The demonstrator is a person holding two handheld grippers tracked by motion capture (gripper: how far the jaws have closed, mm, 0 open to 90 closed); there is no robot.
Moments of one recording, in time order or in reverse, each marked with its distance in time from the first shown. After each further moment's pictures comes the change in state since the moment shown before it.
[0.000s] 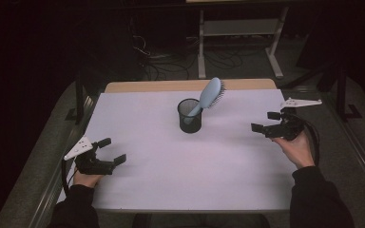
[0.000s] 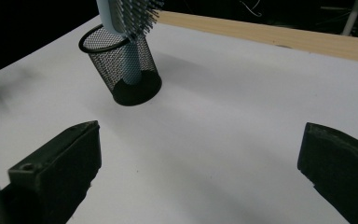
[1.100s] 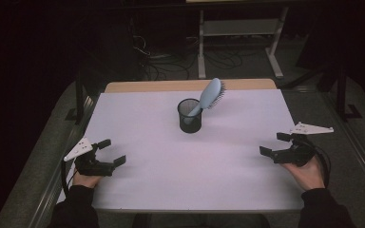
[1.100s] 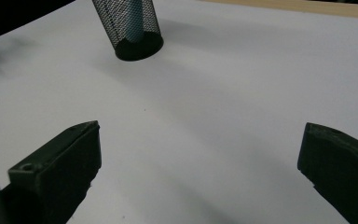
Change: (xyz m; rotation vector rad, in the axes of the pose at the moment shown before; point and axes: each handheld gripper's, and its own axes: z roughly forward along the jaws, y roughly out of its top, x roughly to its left) left arm -0.002 -0.002 -0.003 0.006 0.000 -0.004; right arm 0.020 -0.059 -0.031 0.013 -0.047 -0.023
